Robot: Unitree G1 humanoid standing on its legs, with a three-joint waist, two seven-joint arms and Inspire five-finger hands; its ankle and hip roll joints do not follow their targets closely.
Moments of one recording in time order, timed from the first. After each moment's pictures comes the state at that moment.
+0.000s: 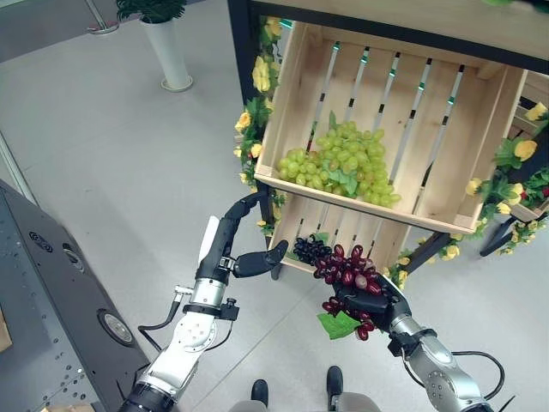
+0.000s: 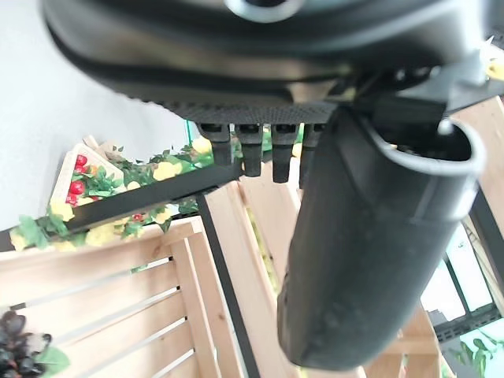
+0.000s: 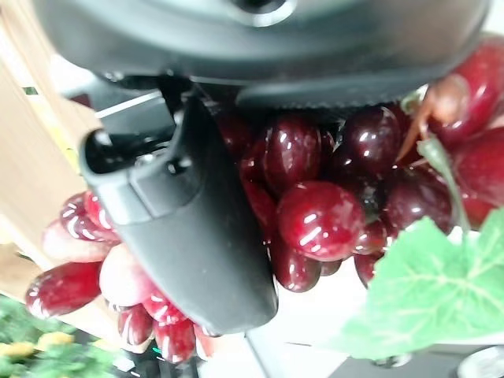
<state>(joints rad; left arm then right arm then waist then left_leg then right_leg) -0.01 0.49 -0.31 0.07 -0.06 -0.39 0.33 0.05 -0.43 0.30 0.27 0.71 -0.10 0.23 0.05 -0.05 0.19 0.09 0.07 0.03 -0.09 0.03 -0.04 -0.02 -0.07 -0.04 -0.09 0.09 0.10</state>
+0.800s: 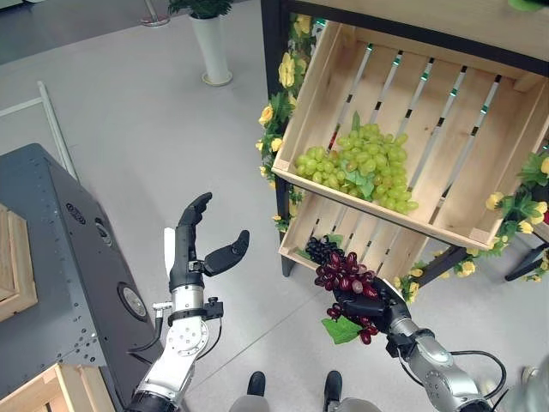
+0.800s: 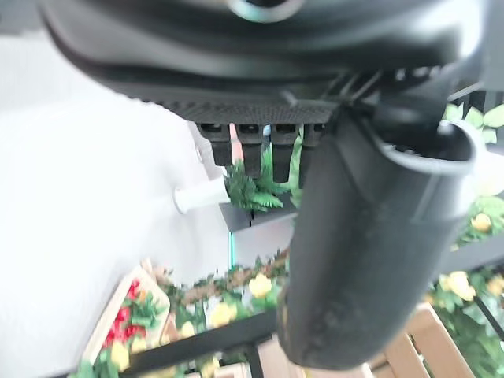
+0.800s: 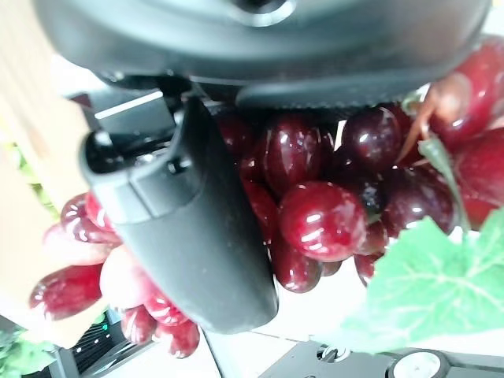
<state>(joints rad) 0.03 0.43 -0.21 0.14 -0.07 -0.39 0.54 0.04 -0.41 0.32 0.35 0.67 -0.11 0.13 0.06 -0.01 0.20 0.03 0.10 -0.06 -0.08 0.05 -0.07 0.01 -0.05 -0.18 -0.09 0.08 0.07</state>
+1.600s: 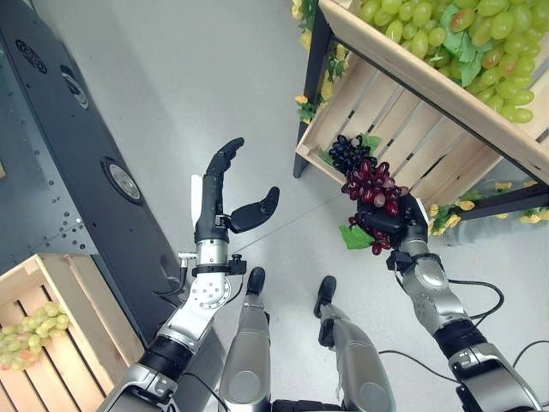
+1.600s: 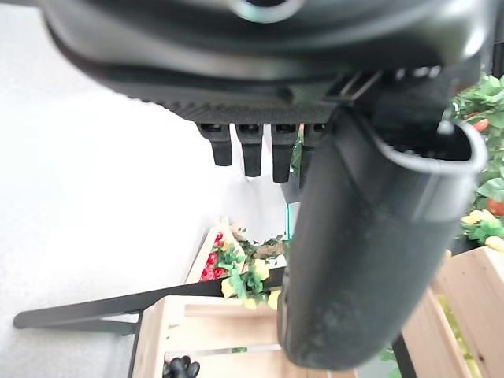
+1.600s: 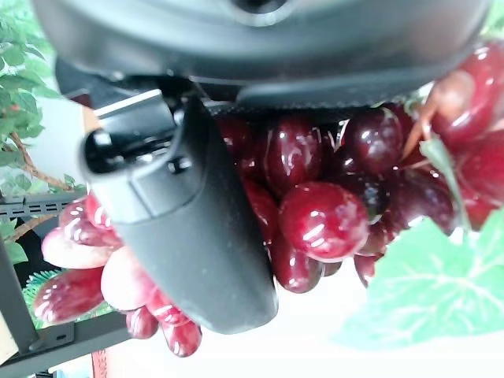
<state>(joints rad) -0.29 0.46 -0.37 0.21 -0.07 -0.39 0.57 -0.45 -0.41 0.28 0.57 0.68 -0.29 -0.15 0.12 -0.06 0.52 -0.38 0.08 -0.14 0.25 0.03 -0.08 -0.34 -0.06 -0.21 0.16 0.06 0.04</state>
